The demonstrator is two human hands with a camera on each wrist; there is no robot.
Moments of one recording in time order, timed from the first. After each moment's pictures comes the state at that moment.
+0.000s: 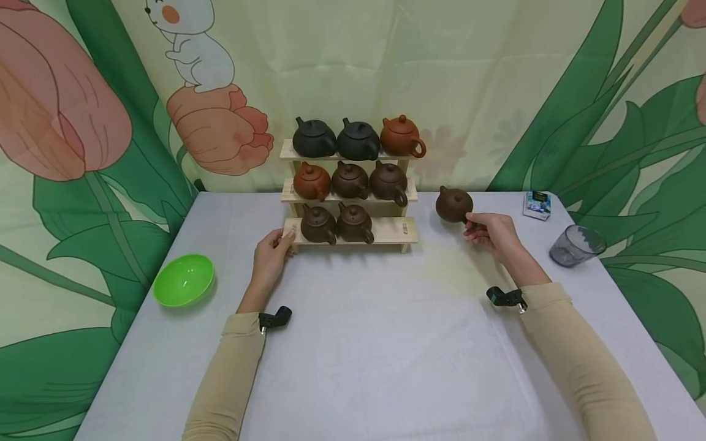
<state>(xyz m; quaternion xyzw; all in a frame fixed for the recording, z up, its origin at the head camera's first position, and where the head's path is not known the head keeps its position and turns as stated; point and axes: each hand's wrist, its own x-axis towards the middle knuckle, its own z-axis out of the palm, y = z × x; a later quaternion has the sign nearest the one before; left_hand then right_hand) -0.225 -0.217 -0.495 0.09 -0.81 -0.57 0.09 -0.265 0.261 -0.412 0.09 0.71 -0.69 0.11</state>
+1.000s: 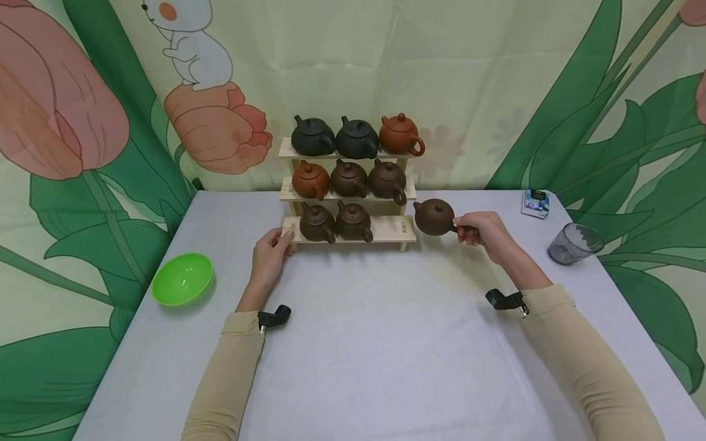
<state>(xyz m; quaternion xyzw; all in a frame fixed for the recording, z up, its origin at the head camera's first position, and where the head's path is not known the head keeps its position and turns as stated) -0.224 -0.216 -0.494 0.10 -0.82 -0.56 0.09 -0.258 0.250 -0.417 -0.04 0.76 -0.63 0.11</state>
